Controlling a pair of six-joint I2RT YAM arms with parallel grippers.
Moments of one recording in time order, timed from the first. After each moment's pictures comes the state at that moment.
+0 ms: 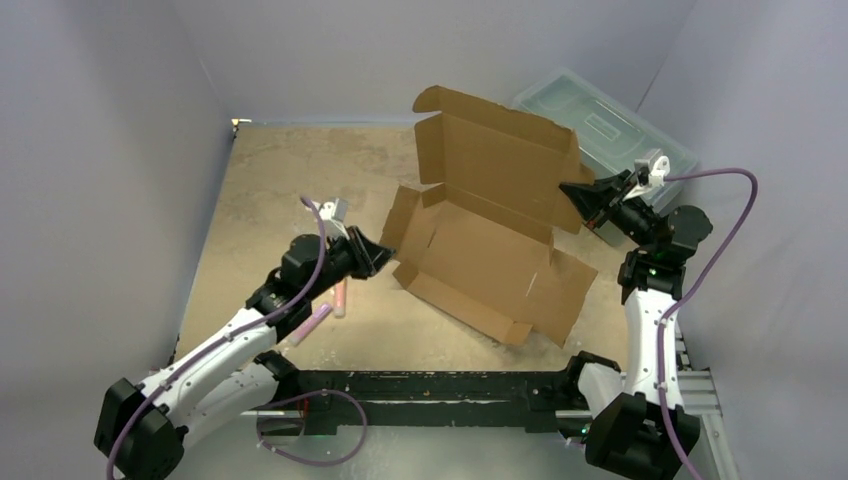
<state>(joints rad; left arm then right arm) -0.60 0.85 0.54 0.13 0.12 -0.72 -0.35 0.91 0.73 0.50 -1.09 0.36</state>
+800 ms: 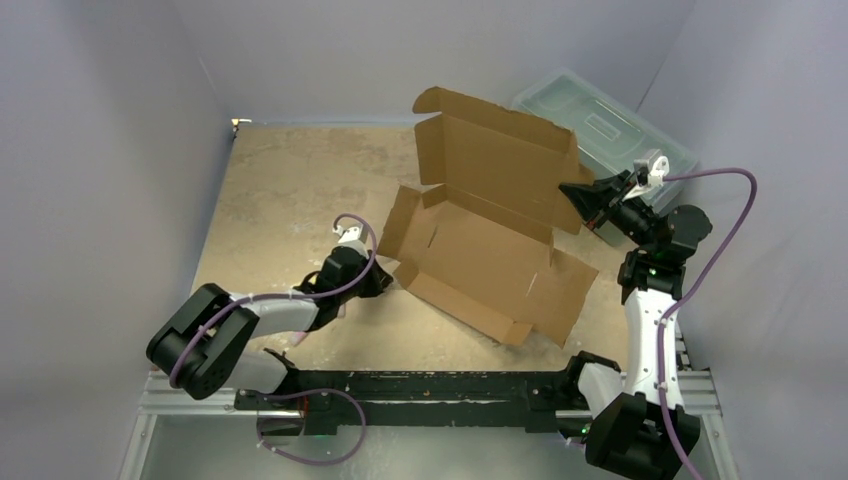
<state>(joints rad) -0.60 1.37 0.34 0.42 -0.02 -0.69 -0.35 0.91 0.73 0.48 -1.09 0.35</state>
